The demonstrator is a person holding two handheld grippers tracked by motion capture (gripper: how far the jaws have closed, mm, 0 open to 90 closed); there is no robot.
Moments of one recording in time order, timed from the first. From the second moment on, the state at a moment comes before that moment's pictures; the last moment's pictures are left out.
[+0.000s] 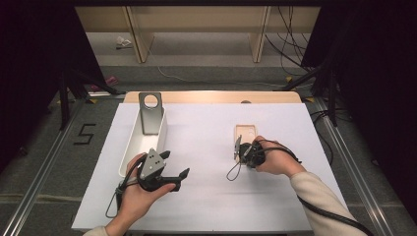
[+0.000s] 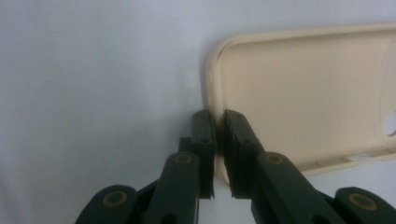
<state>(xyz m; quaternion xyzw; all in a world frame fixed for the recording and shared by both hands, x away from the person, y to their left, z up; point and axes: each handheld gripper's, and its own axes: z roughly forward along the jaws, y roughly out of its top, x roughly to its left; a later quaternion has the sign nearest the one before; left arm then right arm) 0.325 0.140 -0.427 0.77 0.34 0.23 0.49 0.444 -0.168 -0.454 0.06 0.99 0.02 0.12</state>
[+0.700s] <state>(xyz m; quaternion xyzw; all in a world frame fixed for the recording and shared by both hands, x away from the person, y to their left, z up) 0.325 0.140 -0.427 0.77 0.34 0.24 0.49 0.440 -0.182 -0.442 0.07 0.98 0.08 0.14</state>
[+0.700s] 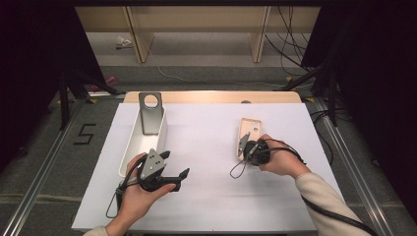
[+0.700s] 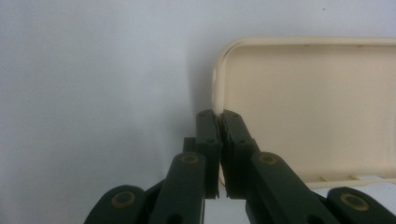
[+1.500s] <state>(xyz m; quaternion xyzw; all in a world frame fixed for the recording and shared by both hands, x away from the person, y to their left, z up) 0.326 0.141 -0.427 0.76 0.35 0.23 0.49 0.407 -0.189 -0.417 0.09 0.96 0.21 0.13</state>
